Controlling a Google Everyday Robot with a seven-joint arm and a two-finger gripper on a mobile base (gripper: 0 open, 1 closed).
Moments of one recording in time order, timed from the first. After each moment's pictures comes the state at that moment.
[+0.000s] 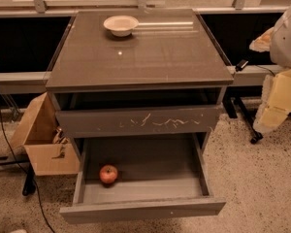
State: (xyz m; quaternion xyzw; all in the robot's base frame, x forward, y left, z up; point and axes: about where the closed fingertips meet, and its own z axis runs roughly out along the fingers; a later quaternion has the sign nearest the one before) arm 0.438 -0.217 0.976 -0.60 0.78 -0.03 0.16
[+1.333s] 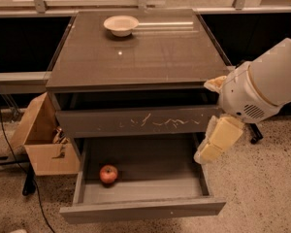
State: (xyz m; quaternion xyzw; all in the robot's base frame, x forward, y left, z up) arm 0.431 -0.132 0.892 -0.58 0.77 0.10 0.25
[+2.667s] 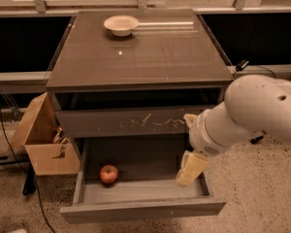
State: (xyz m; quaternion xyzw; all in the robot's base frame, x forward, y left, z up) arm 0.451 -0.112 0.759 -0.61 0.76 0.06 0.23
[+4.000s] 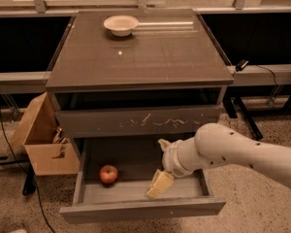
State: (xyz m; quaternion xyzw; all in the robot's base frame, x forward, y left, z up) arm 0.475 -0.040 0.622 -0.56 0.76 0.18 0.28
